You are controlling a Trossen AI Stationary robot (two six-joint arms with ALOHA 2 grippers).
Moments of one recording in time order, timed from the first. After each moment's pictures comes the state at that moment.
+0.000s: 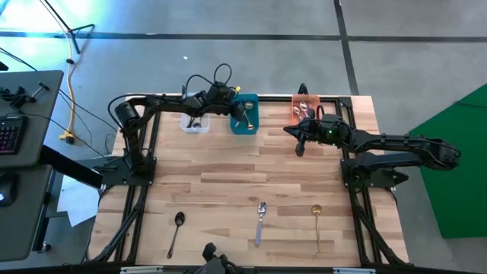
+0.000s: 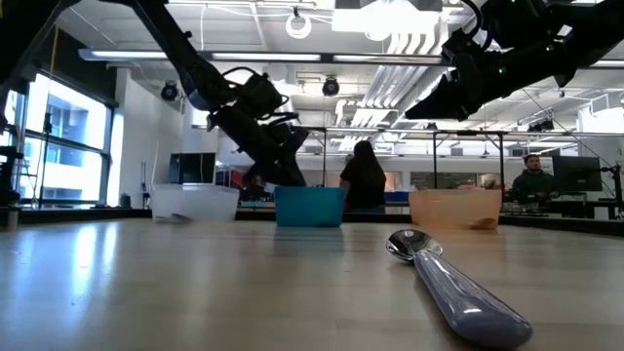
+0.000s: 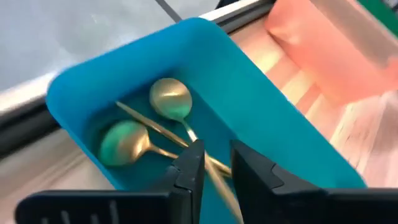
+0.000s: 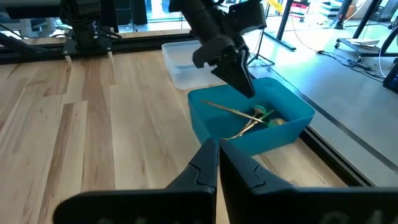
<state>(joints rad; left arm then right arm) 0.63 1.90 1.08 0.16 0.13 -0.37 -0.36 0.96 0.41 0.25 0.00 -0.06</state>
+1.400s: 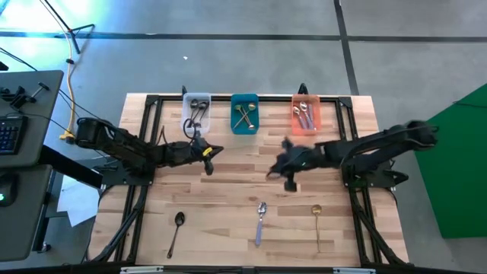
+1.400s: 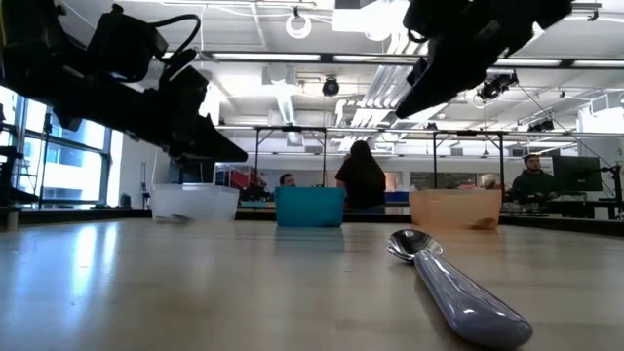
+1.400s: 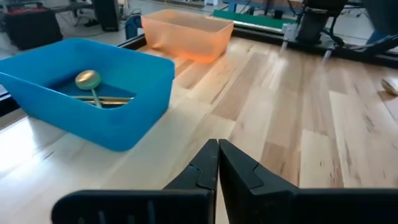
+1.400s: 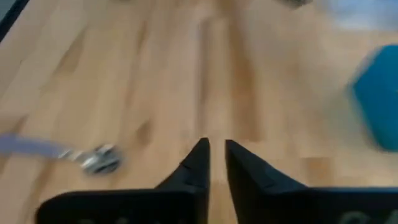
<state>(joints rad) 0.04 1.45 0.22 0.94 -0.33 -0.18 0.13 1.30 0.78 -0.18 0.08 0.05</state>
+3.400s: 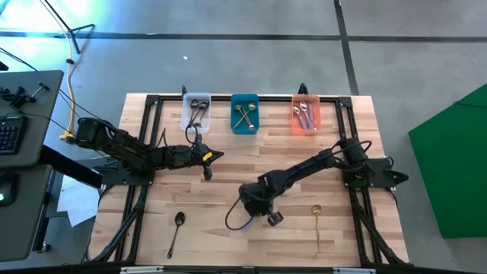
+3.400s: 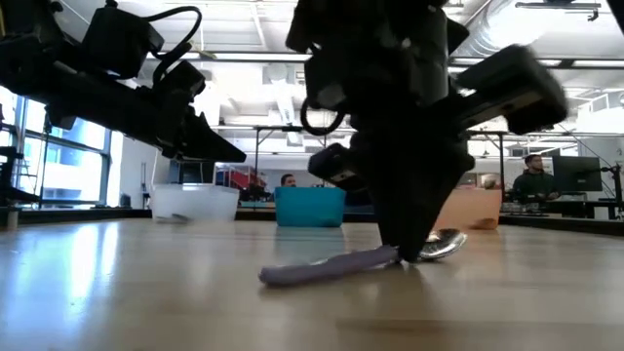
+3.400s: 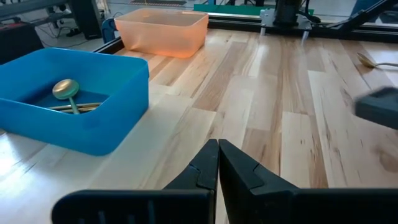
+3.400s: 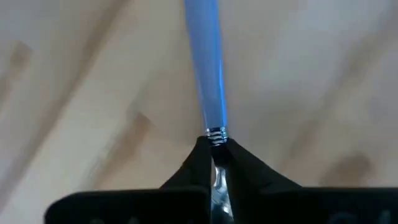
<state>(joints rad) -0.02 1.45 0.22 0.92 -0.32 -0.09 0.25 2.09 1.41 -0.61 -0.30 -0.30</state>
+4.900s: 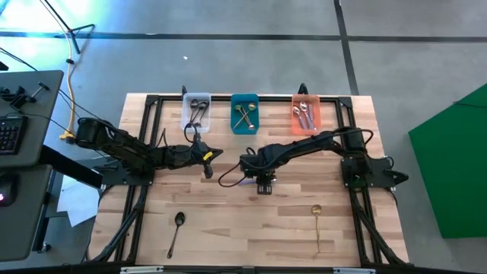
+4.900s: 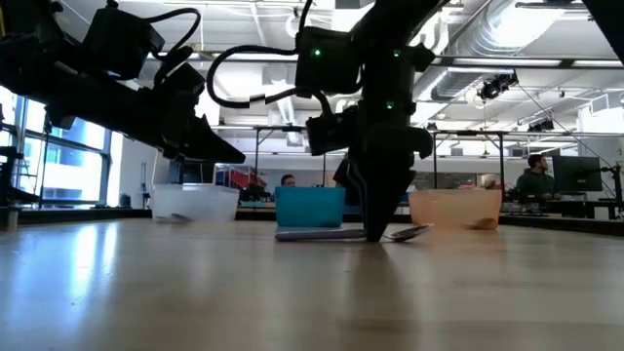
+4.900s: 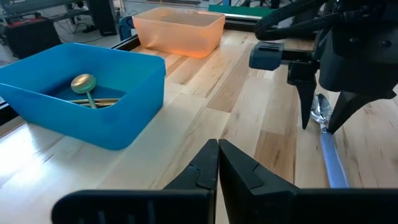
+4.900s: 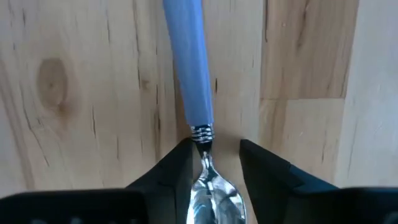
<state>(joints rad) -0.01 1.45 0.22 0.92 -0.38 -0.13 0.04 2.05 1.41 -0.77 -0.06 0.06</state>
